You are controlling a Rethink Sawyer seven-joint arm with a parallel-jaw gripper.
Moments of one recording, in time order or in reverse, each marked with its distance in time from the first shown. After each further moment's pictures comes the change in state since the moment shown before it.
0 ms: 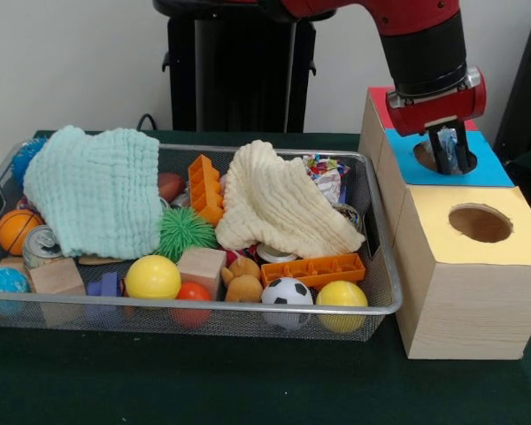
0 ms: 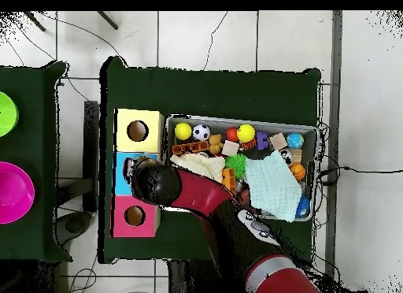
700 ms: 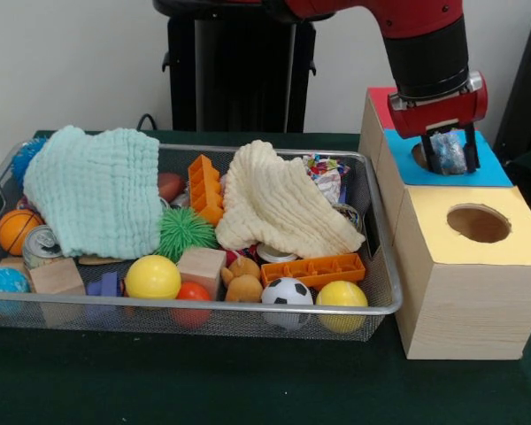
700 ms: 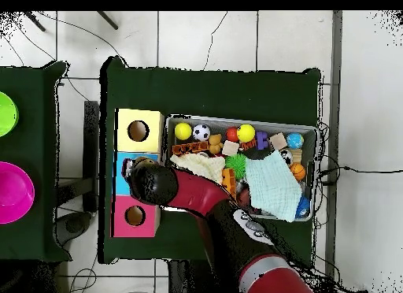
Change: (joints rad) arm 0.033 0.006 -0.024 -0.013 -0.001 0.001 0.000
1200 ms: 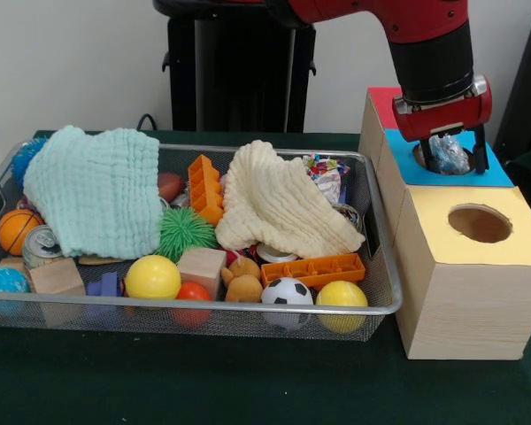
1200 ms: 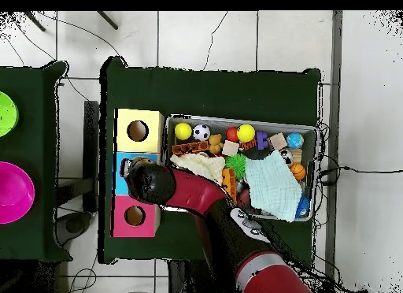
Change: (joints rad) arm 0.008 0.010 -0.004 -0.011 0.000 0.005 0.000
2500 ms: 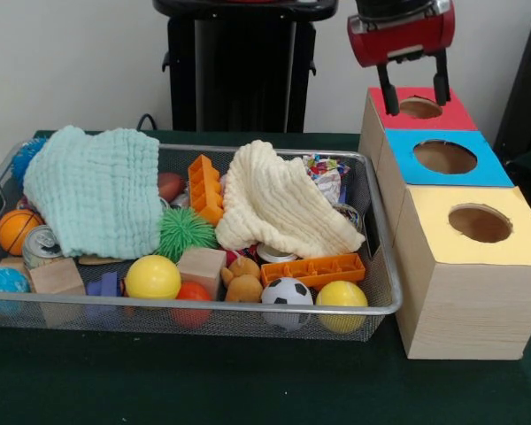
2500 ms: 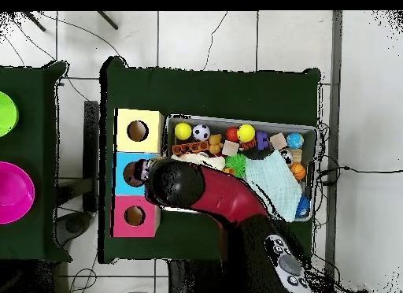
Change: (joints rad) arm -0.049 -0.227 -0.076 0.005 -0.001 0.294 0.000
